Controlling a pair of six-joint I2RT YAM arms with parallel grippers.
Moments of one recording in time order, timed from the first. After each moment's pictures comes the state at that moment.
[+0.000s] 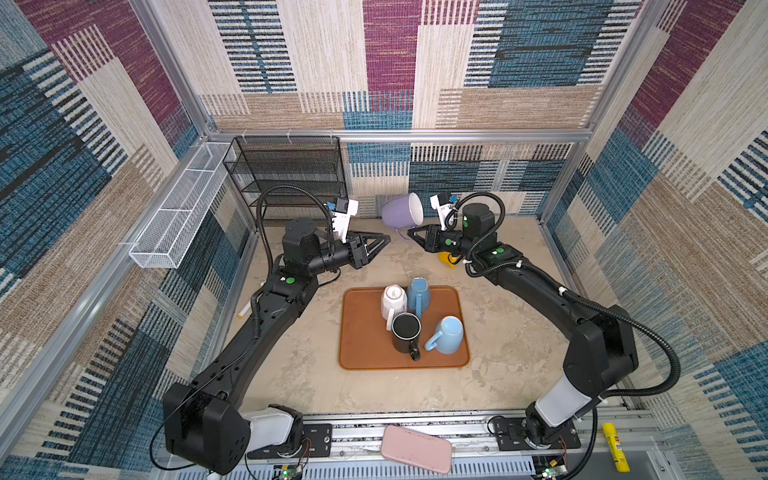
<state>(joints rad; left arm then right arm) -0.32 1.30 1.17 0.06 0.77 -0.52 0.44 1.67 1.40 -0.06 -0.50 0.48</state>
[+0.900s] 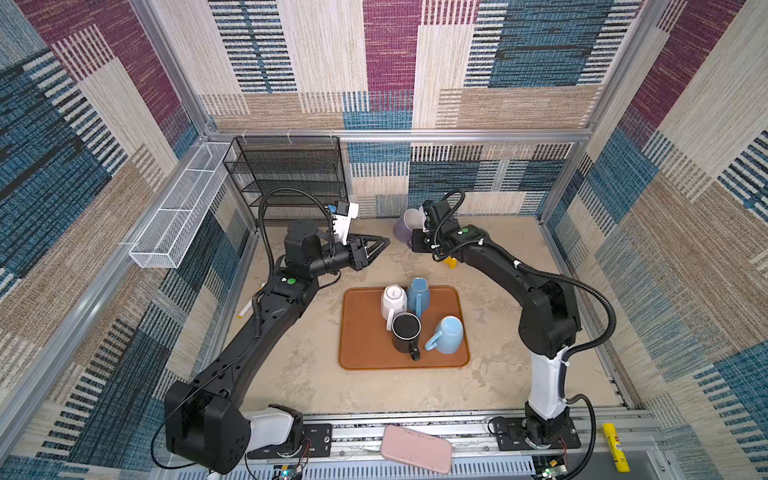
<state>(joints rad) -0.32 1.30 1.14 0.05 0.77 -0.51 0.51 2.02 1.81 -0.55 0.02 0.42</state>
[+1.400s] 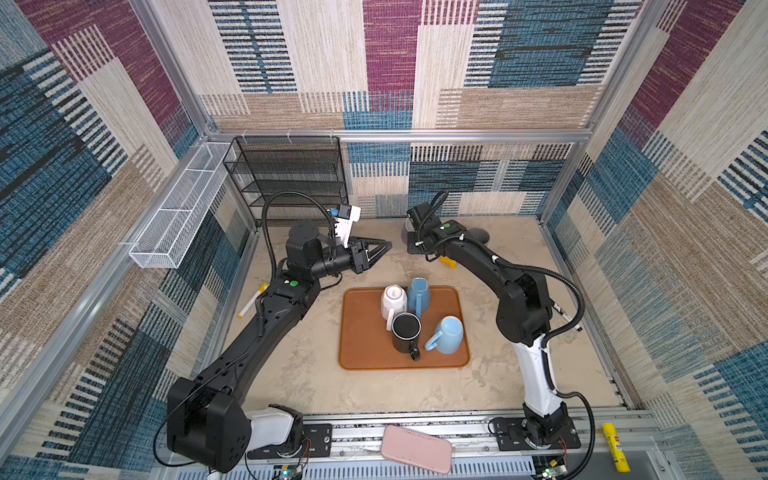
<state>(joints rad) -0.32 1.31 1.10 0.13 0.82 -0.55 0.54 2.21 2.04 -0.77 0.26 0.44</state>
